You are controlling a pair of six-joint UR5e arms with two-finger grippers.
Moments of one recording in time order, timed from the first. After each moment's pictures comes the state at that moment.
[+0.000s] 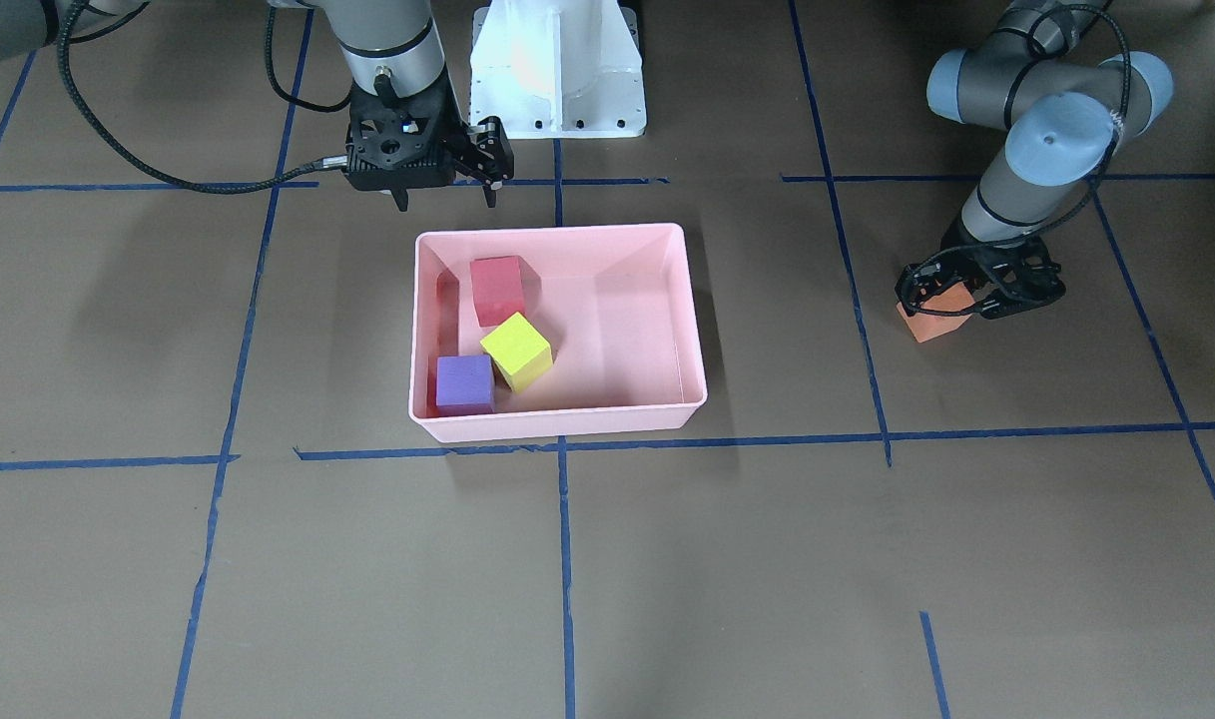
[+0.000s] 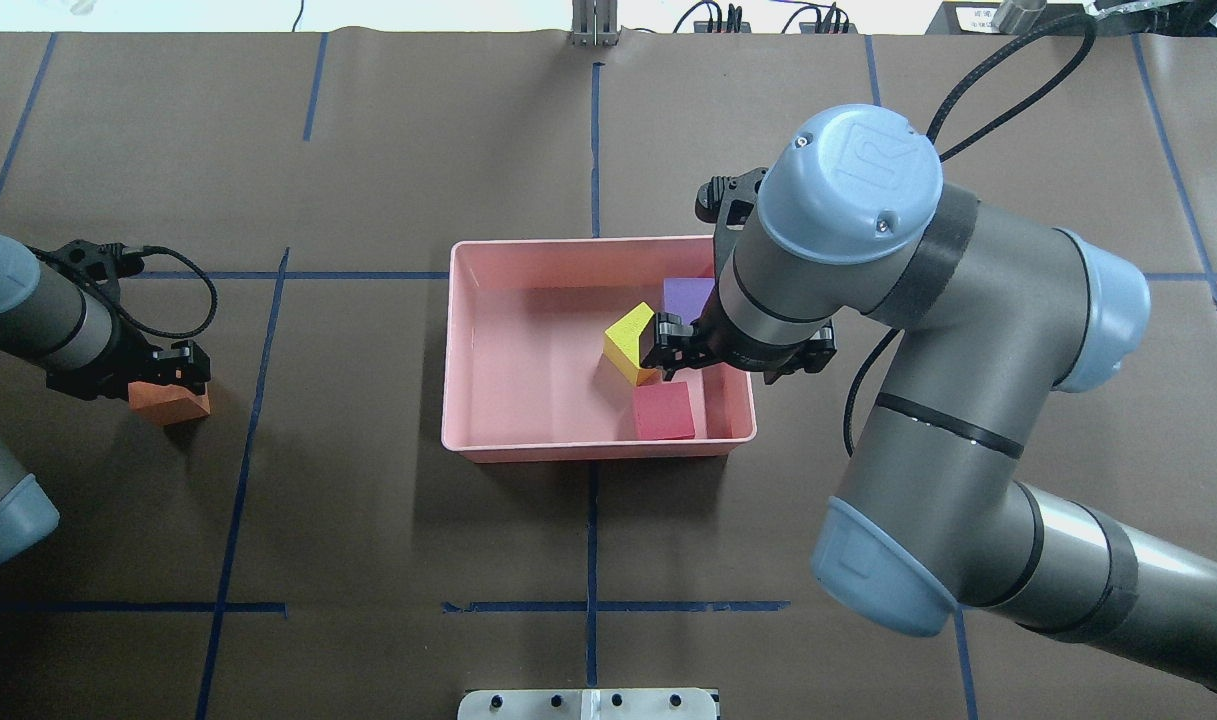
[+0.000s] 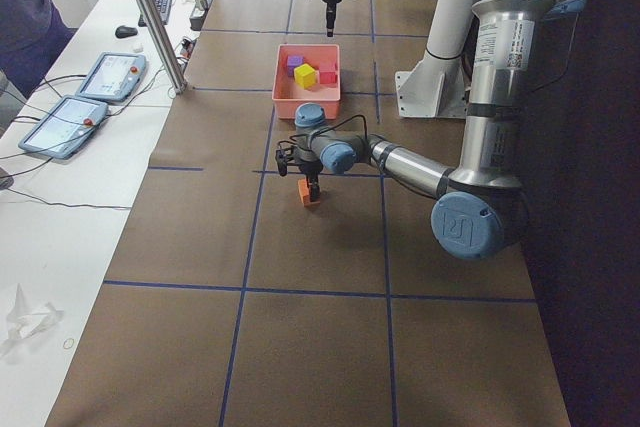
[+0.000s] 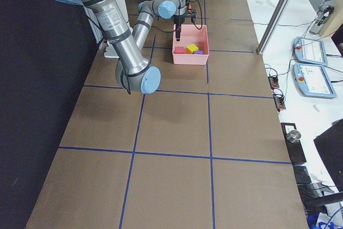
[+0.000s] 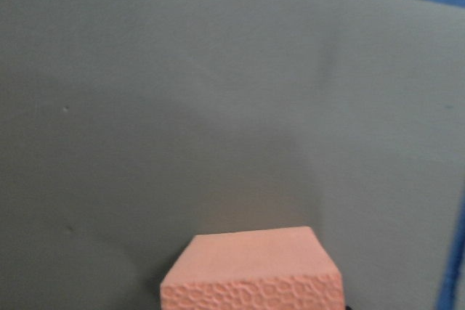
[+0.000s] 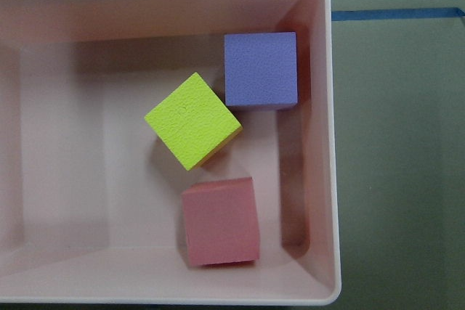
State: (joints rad) left arm -0.79 -1.63 -1.81 -1.88 -2.03 -1.14; right arm 0.60 -0.93 2.01 -1.88 1.95 1.16
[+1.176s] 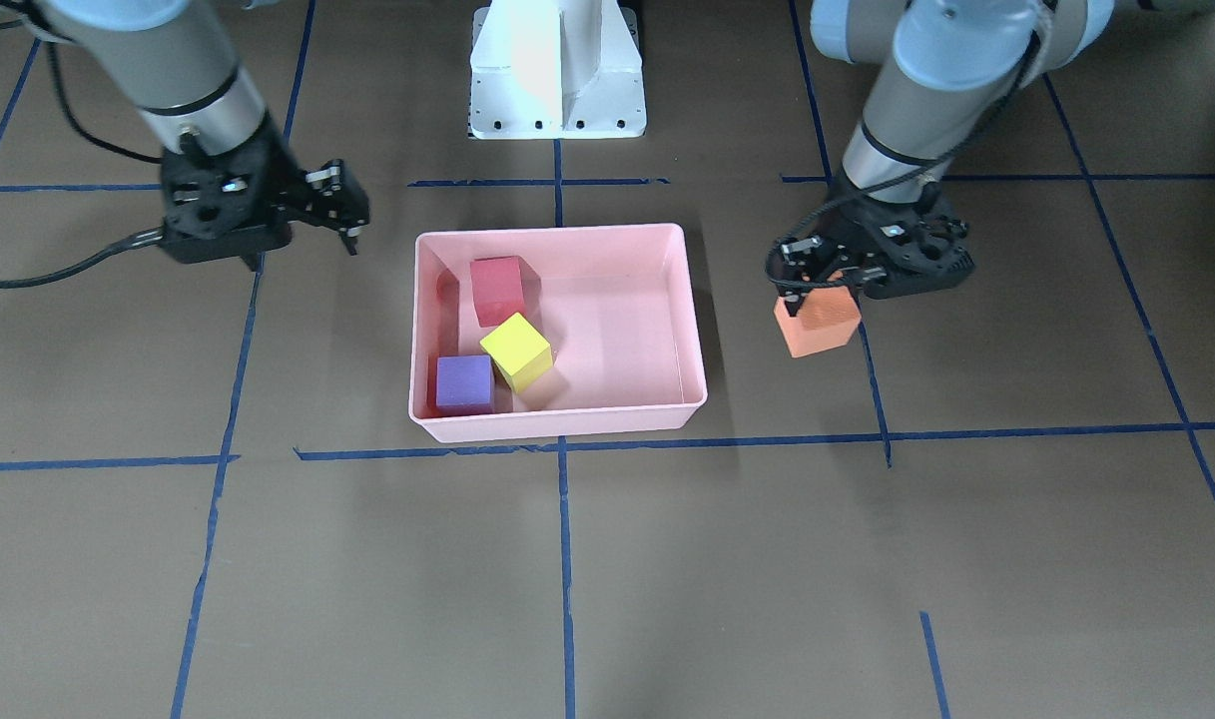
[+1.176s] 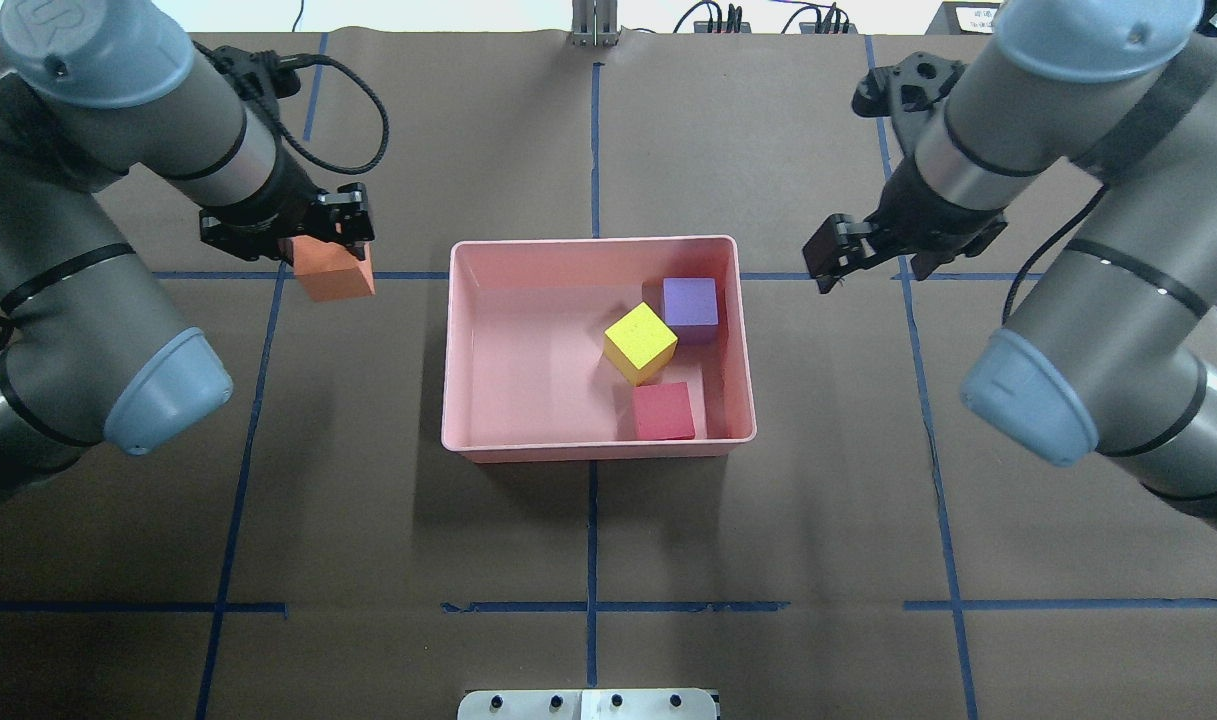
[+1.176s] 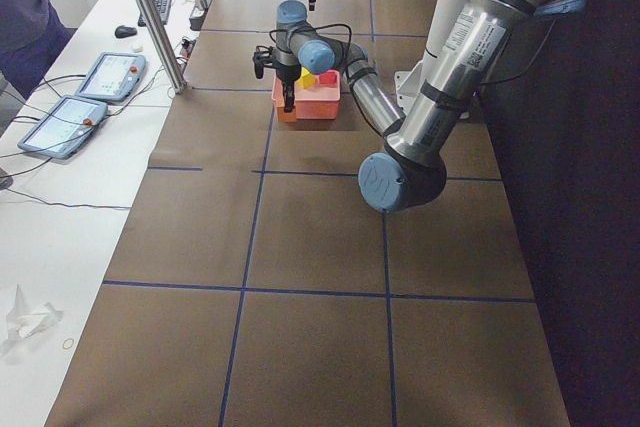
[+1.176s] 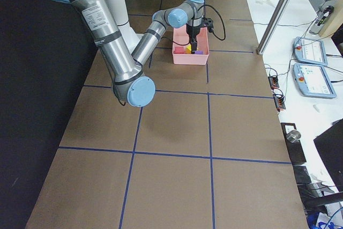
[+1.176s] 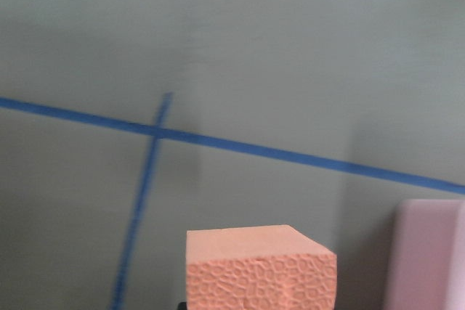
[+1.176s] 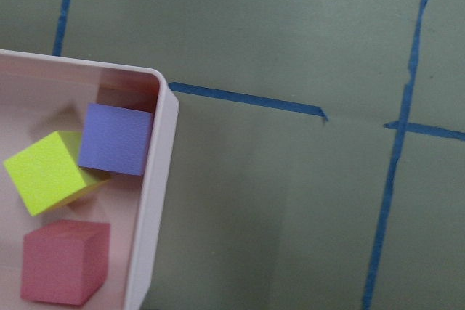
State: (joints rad) left arm -0.82 -2.14 -1.89 -1.44 -2.03 -1.18; right arm 0.88 -1.10 2.01 -1.87 2.14 0.70
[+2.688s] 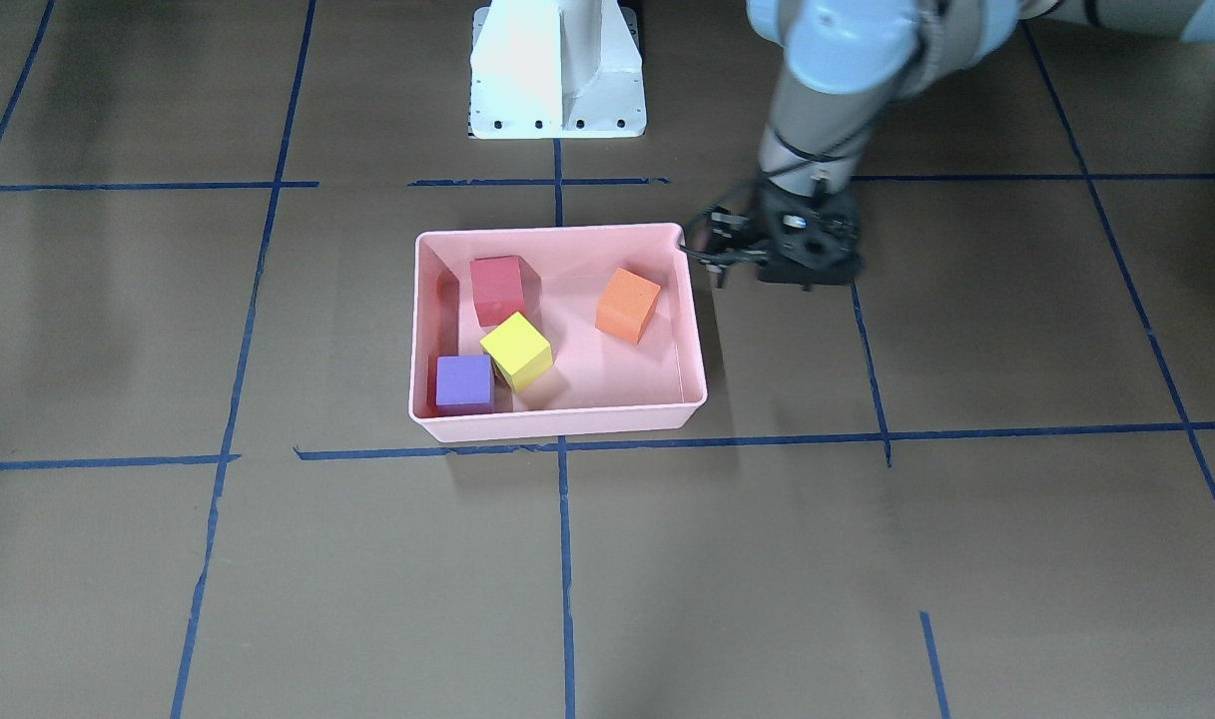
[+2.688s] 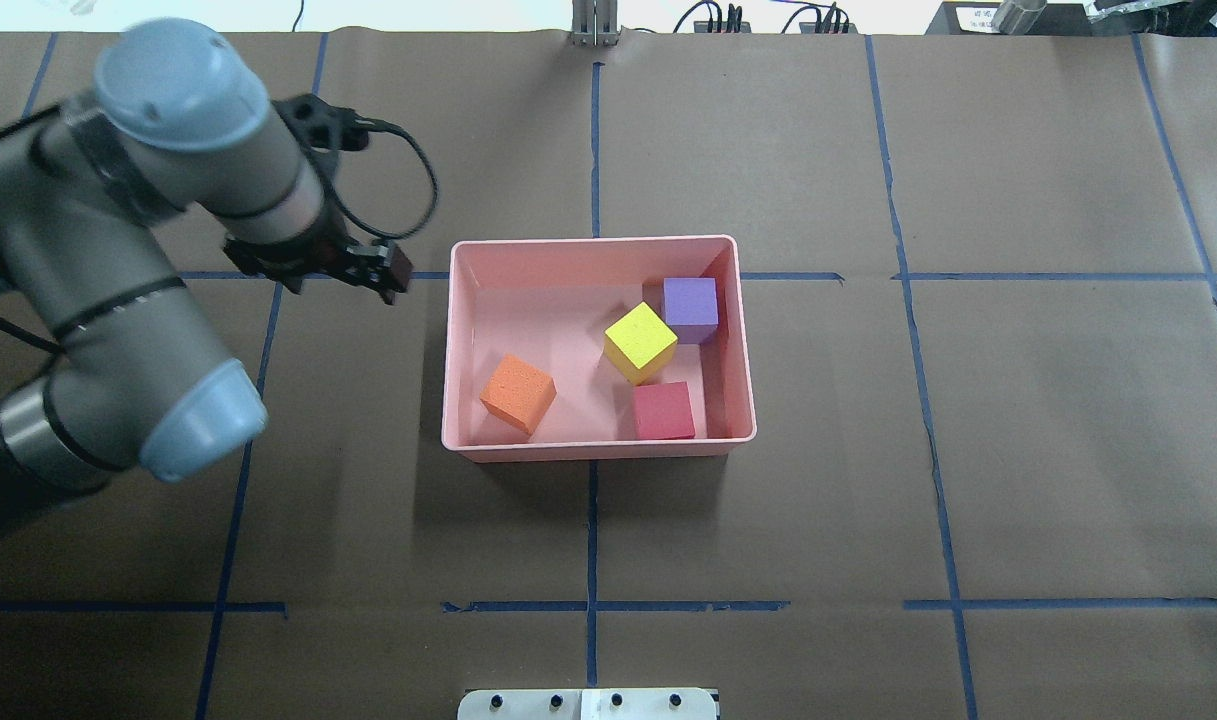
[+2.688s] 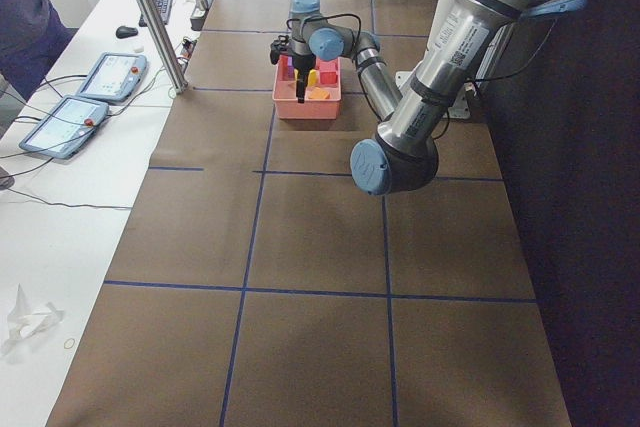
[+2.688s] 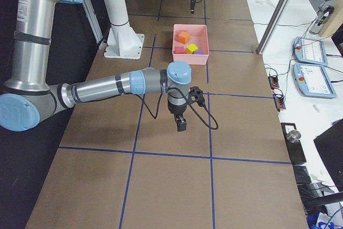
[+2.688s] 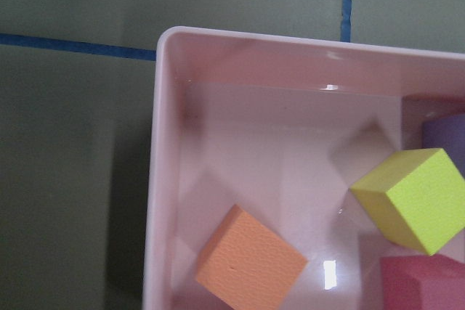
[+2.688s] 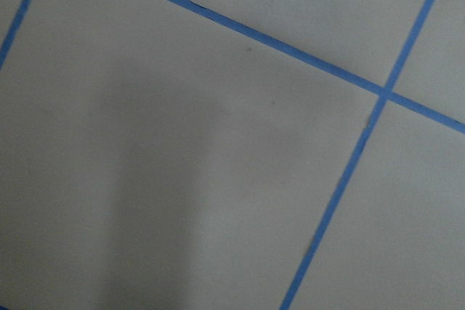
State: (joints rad) left arm -0.82 -2.09 -1.88 -1.38 -2.05 -0.78; right arm 1.49 -1.78 1.99 -1.72 2.29 -0.25
